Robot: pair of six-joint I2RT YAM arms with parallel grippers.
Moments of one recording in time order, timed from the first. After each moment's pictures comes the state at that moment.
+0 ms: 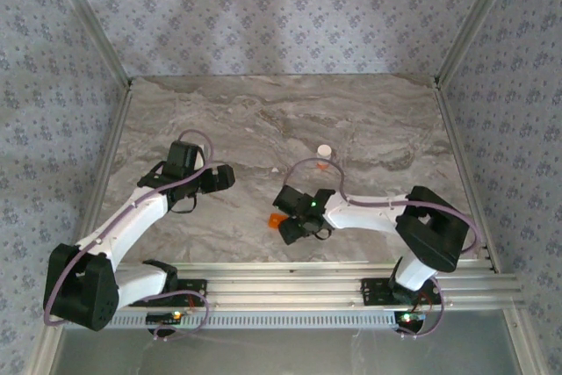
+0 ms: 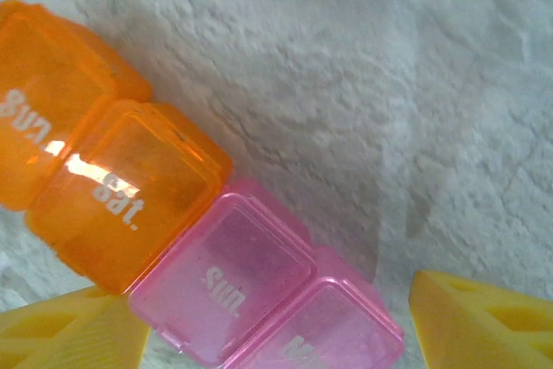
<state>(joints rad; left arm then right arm) -0.33 1.15 0.72 -0.48 0.12 -0.48 1.04 1.62 0.90 -0.57 0.12 0.52</state>
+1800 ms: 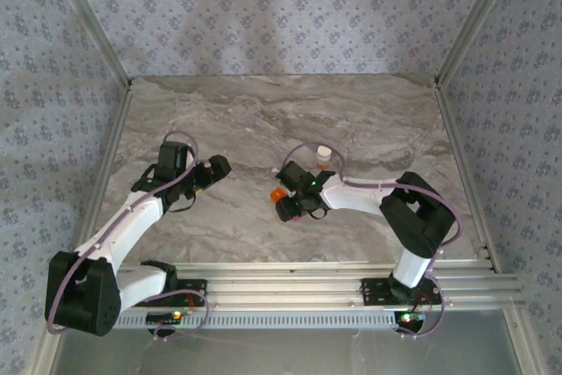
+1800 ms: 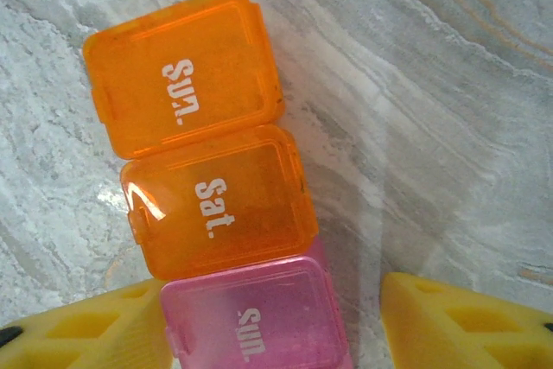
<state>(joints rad) -0.25 1.12 0.67 -0.37 0.25 -0.76 0.88 1.72 0.97 -0.43 0.02 0.39</state>
